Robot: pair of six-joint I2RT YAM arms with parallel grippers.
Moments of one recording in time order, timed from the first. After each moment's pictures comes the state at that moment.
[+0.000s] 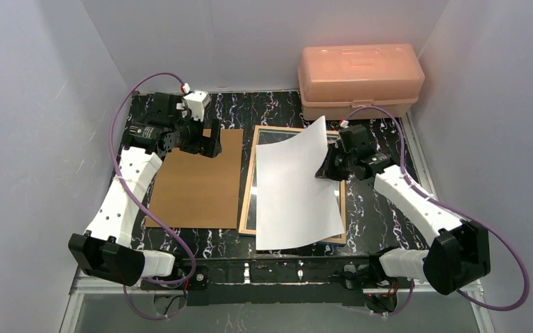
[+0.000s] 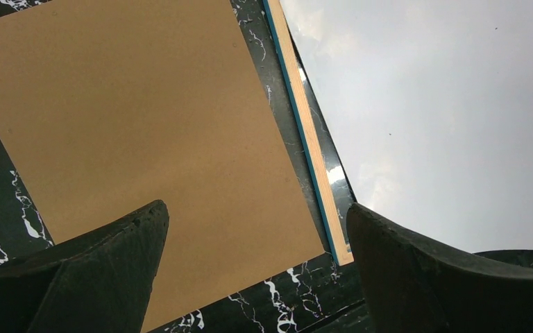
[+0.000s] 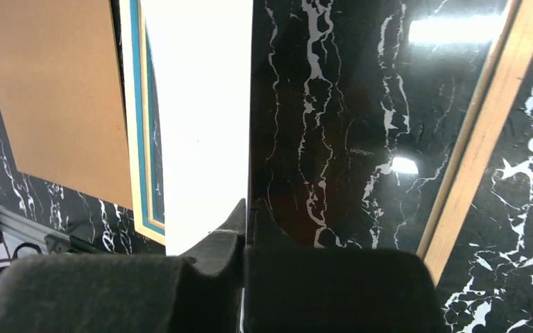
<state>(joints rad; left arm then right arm) -0.24 1.31 1.45 -0.95 0.21 0.03 0.45 1.26 0.98 -0.58 -0.18 0.60</state>
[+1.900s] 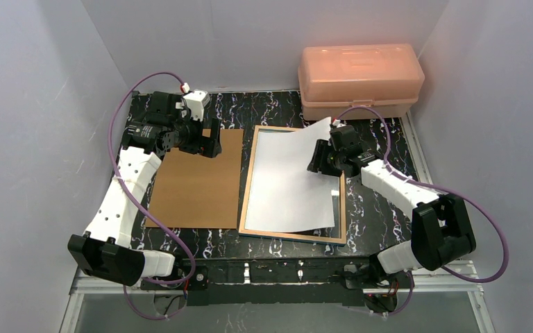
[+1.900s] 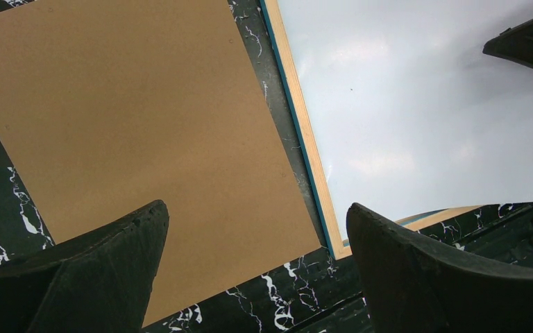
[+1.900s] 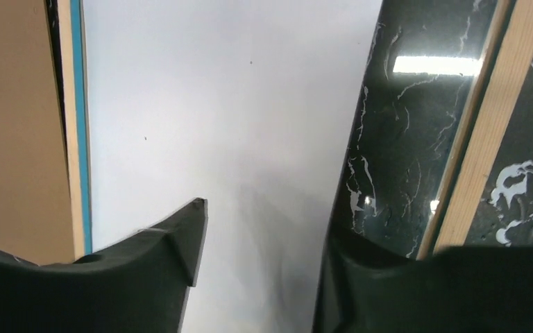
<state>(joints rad) -0.24 1.31 1.47 -0.98 0.23 0.03 0.45 1.41 0.92 -0.32 -0.08 0.55</state>
